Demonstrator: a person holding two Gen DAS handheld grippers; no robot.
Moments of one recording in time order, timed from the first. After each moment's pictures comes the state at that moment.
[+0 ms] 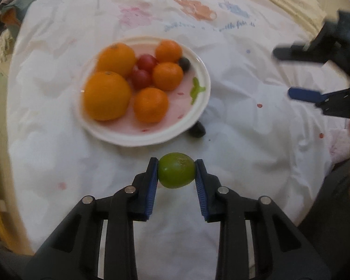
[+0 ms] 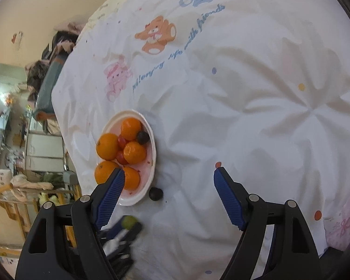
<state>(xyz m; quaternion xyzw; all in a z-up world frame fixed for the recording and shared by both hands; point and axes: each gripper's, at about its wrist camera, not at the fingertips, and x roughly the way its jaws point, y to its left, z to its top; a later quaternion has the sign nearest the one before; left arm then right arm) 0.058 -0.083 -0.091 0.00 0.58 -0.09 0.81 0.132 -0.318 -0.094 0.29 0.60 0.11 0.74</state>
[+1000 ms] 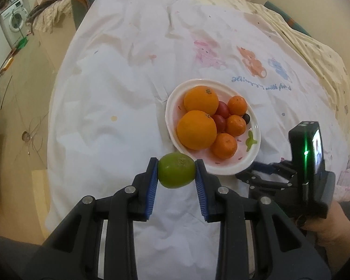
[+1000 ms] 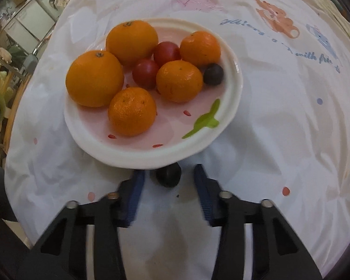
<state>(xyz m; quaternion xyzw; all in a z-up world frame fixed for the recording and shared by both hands) 0.061 0.030 -0.049 -0.11 0.53 0.00 0.84 0.119 -0.164 -0.151 -0.10 0.62 0.23 0.74</state>
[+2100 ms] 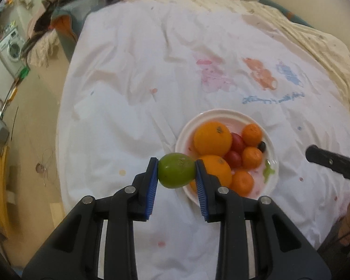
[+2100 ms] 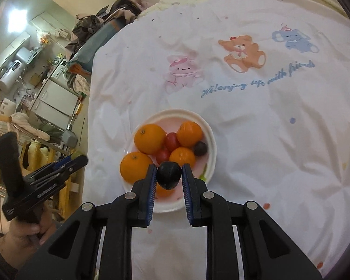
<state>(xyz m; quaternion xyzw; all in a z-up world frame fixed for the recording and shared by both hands) 0.133 0.030 -0.047 -0.03 0.52 0.01 0.85 0.164 -0.231 -0.062 0.15 0.54 0.25 0.79</state>
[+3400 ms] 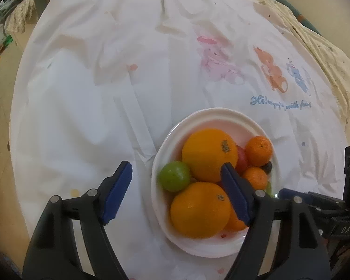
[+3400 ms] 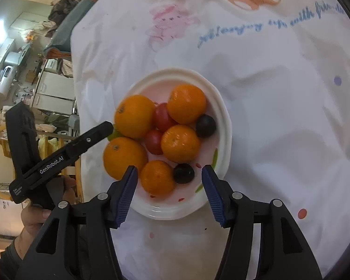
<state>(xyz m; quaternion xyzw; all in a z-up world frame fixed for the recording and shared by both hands) 0.193 0.030 -0.106 -0.12 0.57 -0.02 0.81 0.193 -0.211 -0.128 0.20 0.63 0.27 0.70</state>
